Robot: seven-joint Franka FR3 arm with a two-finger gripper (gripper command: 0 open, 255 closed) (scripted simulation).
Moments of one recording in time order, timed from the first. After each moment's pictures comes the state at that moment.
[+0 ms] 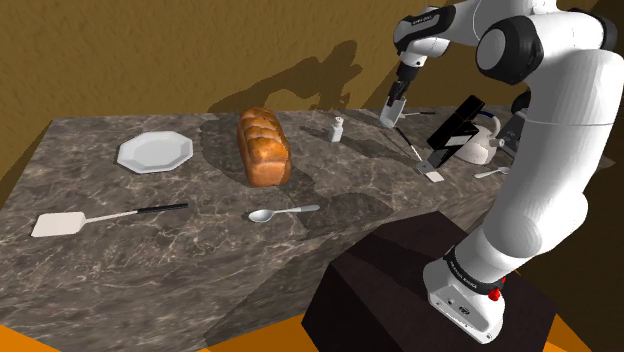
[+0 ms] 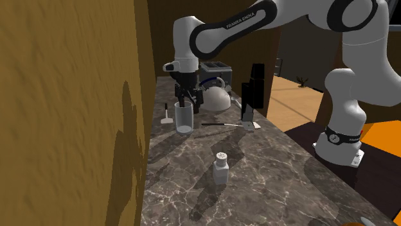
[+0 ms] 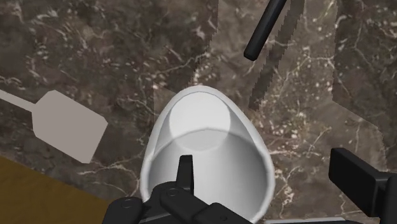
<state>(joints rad) -0.18 0.46 -0.44 -1.60 0.23 1.99 -0.91</state>
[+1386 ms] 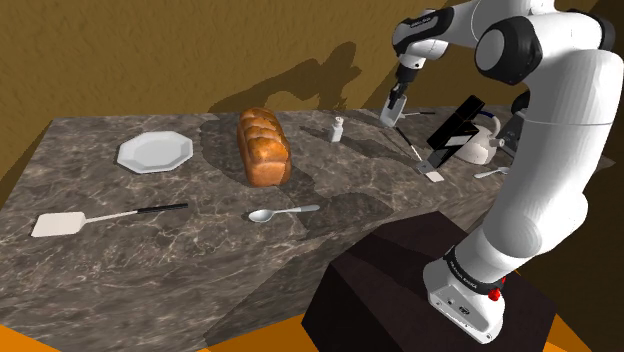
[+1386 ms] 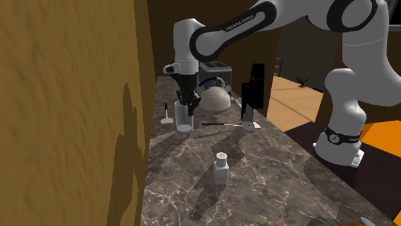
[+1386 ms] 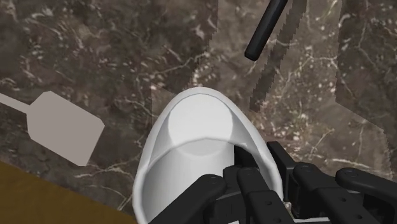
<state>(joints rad) -0.18 0.46 -0.44 -1.61 0.24 2.01 -0.91</state>
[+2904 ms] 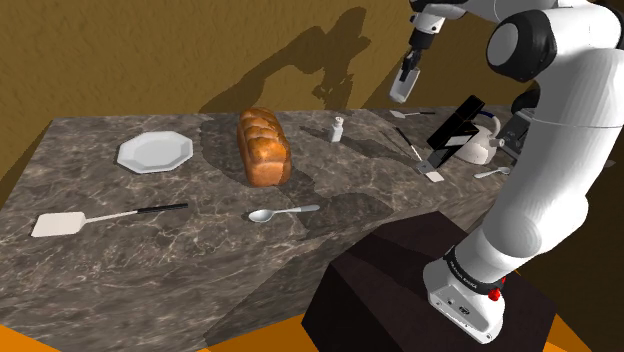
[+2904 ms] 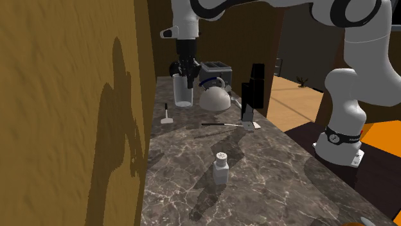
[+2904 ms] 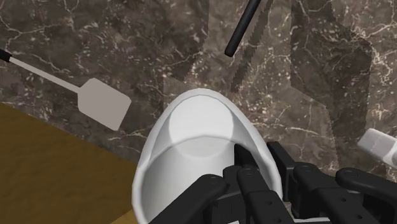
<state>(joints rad) -0.18 0.41 -0.46 -1.39 0.20 1.74 -0.88</state>
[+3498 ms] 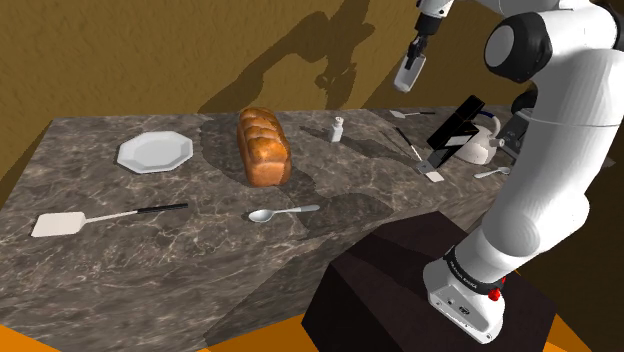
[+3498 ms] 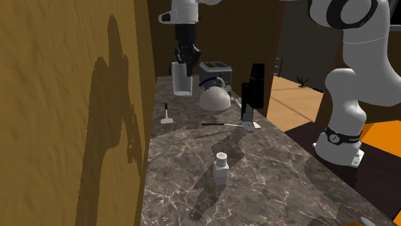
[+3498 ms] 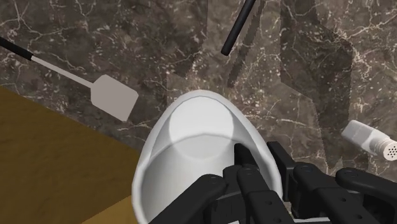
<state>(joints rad) -0.21 0.42 -0.46 -1.24 0.20 1.61 -0.87</state>
